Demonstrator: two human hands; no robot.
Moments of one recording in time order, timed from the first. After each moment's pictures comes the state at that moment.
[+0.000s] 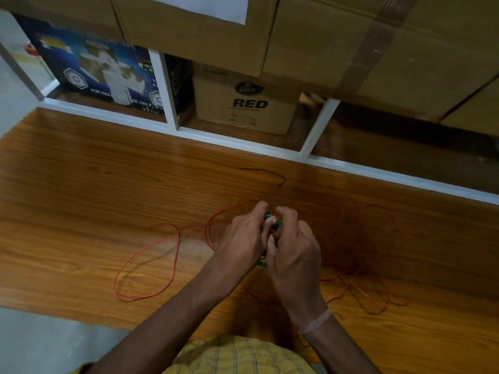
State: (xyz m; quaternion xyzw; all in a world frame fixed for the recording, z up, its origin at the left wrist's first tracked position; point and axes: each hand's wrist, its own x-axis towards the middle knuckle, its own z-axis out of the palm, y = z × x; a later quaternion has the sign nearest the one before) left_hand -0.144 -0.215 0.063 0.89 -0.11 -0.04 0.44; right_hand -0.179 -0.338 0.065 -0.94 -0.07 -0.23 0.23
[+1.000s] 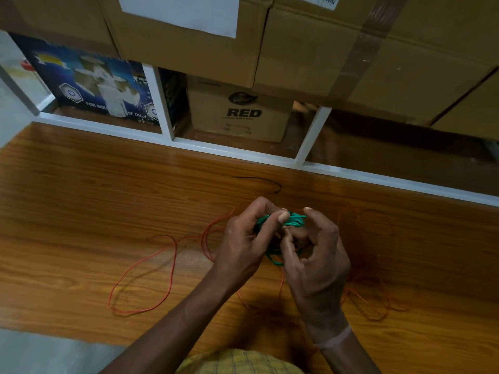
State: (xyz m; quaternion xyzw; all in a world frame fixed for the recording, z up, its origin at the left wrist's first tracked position) left_hand -0.150 -0.221 0.089 0.70 -0.13 0.02 0.70; right_hand -0.185 -0.361 0.088 -0.88 -0.07 -0.34 0.31
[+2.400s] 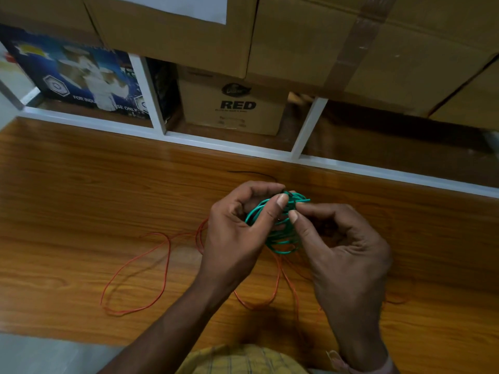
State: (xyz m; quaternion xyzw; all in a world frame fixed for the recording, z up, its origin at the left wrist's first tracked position) left_hand -0.154 -0.225 0.123 0.66 -0.06 0.06 0.75; right_hand -0.192 -0.365 0.154 -0.80 0.04 -0.23 0.55
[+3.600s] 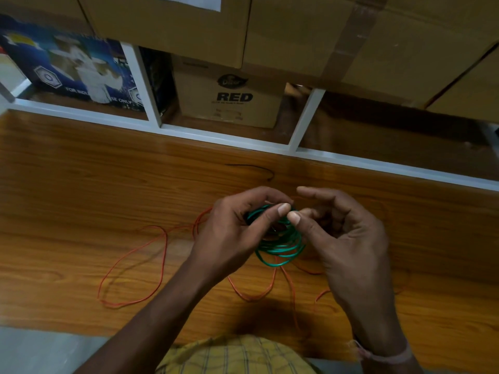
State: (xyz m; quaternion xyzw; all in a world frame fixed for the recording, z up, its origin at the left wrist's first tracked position) left_hand -0.150 -0.209 0.114 0.73 -0.16 -0.04 0.66; right_hand -0.192 -0.388 0.159 -0.79 0.06 -0.09 0.61
